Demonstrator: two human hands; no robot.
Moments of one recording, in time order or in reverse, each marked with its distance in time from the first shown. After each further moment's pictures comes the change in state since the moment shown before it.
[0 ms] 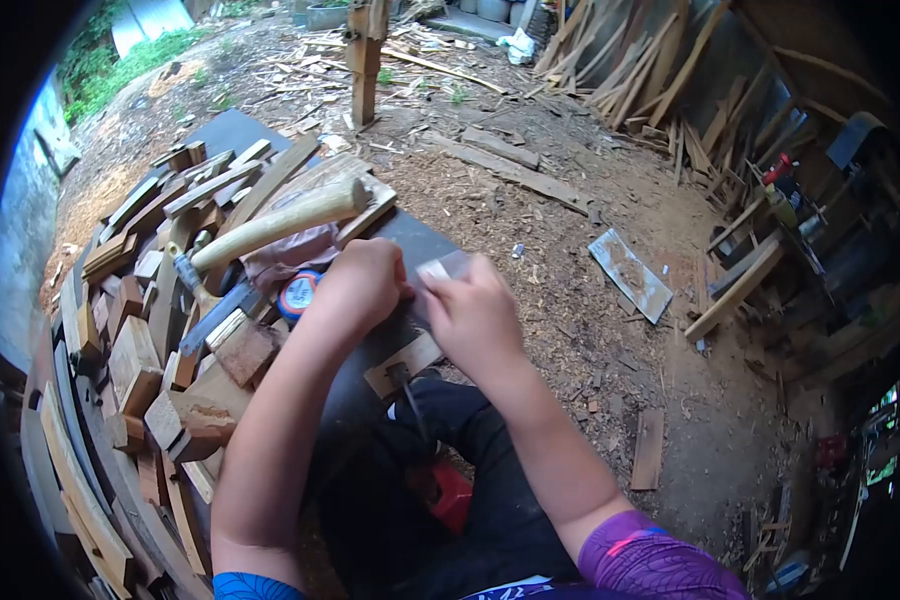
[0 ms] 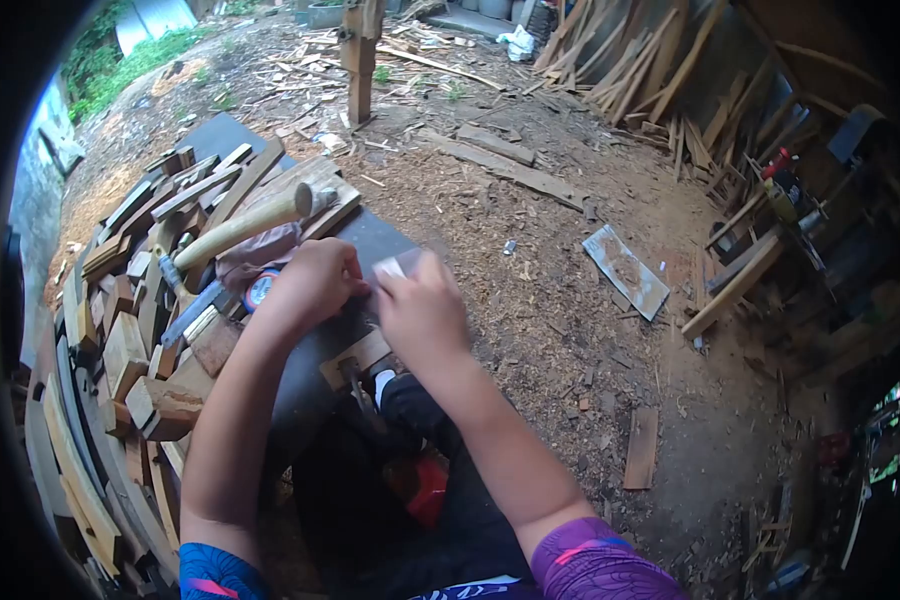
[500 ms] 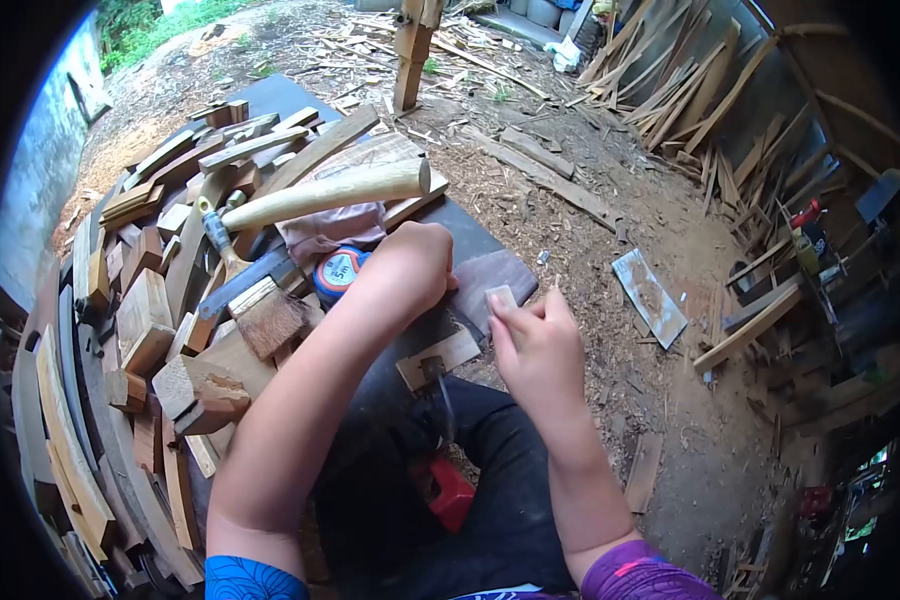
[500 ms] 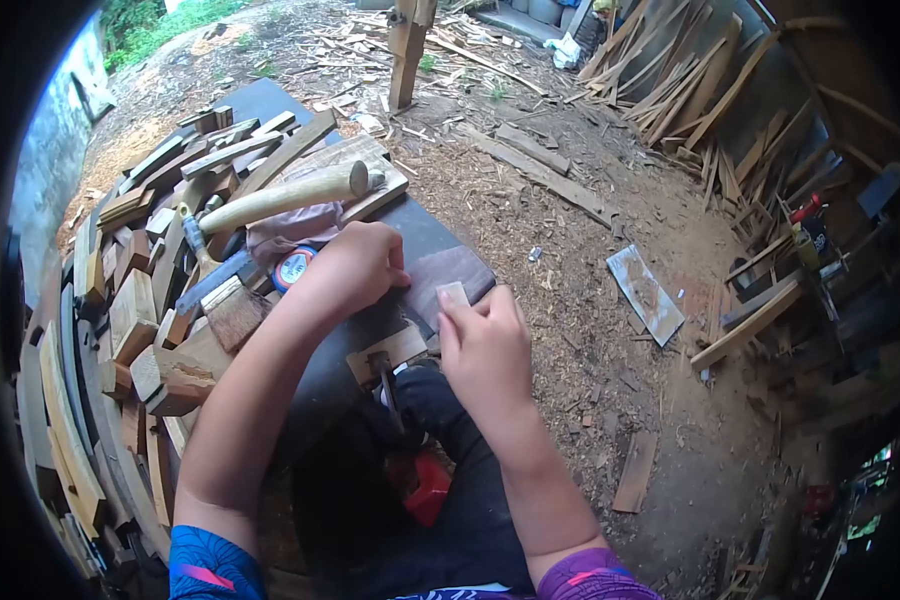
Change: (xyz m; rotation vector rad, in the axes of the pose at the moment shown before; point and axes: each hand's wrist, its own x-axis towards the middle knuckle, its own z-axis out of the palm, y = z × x) left_hand 0.004 0.002 -0.001 0.090 -0.042 0.026; right_hand -0.026 -0.003 -0.028 0.007 -0.077 0.051
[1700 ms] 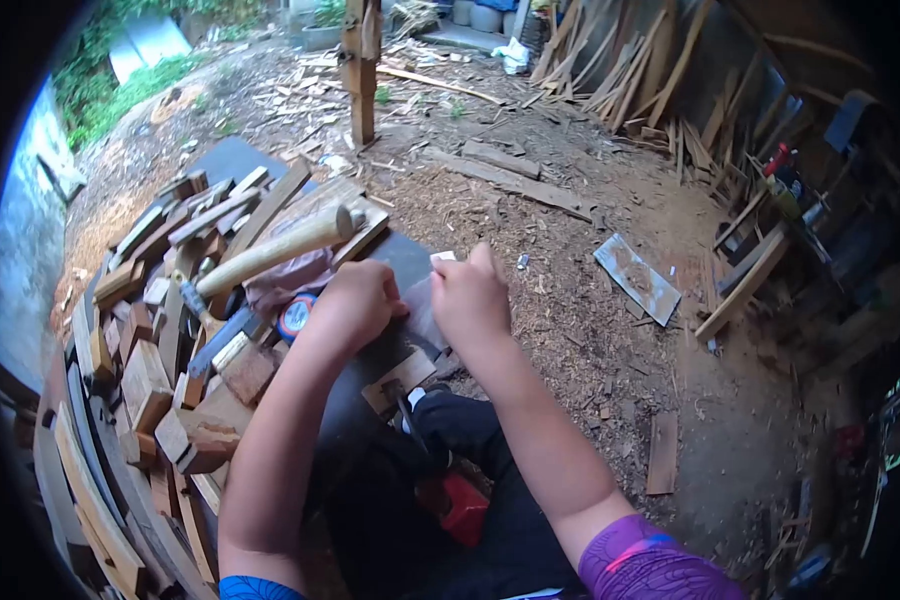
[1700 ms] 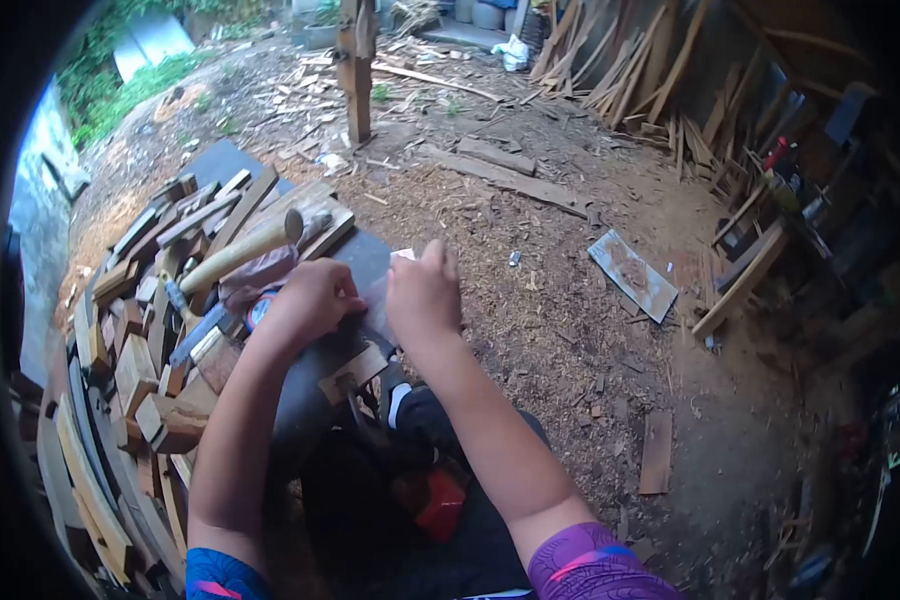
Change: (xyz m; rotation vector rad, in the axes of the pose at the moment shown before) left_hand 0.000 -0.004 0.002 -0.086 0.030 0.024; right_hand 0.057 0.021 0.046 -0.108 0.238 0.054
